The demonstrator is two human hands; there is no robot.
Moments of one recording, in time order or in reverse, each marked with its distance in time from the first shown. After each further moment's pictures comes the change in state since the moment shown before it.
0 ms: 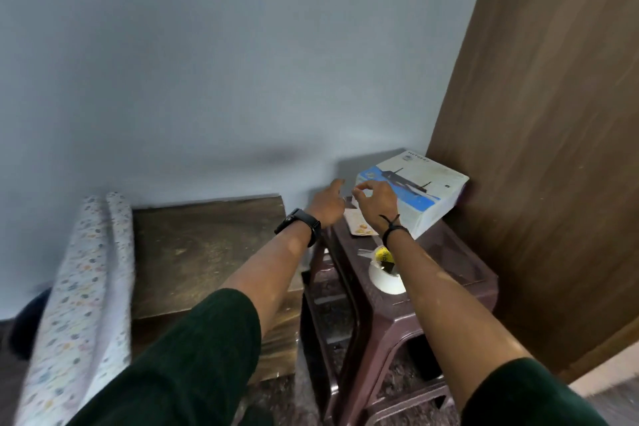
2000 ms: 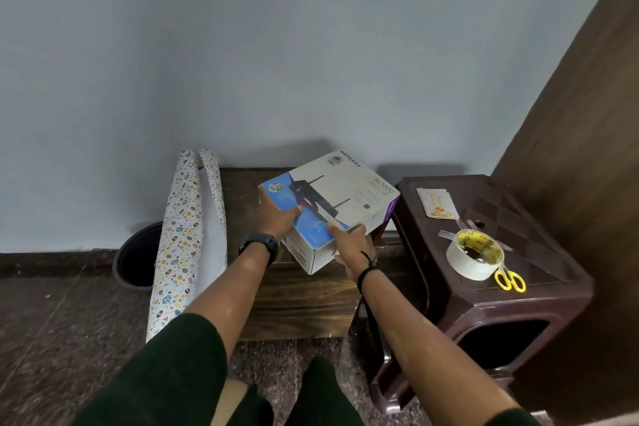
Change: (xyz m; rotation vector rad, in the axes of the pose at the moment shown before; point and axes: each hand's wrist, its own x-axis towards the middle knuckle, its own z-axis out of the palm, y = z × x) left_hand -0.107 -0.210 -0.085 -0.591 0.551 -0.411; right_hand -0.126 -0.046 0.184 0.522 -0.324 0.506
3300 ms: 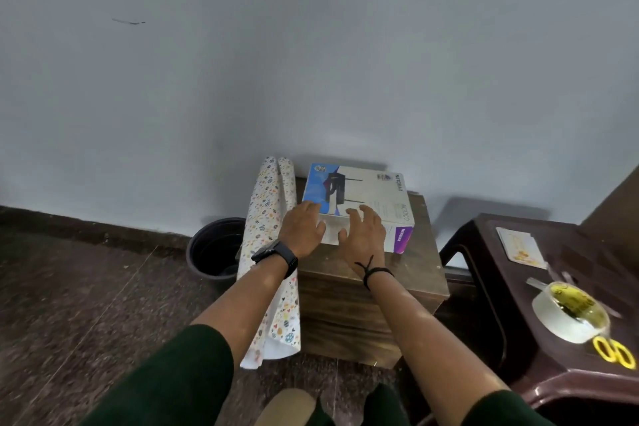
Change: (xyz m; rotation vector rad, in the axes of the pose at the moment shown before) left_hand -0.009 -0.004 -0.113 0.916 0.016 0.463; right_hand -0.031 -0.031 0.111 -0.942 -0.024 -0.763
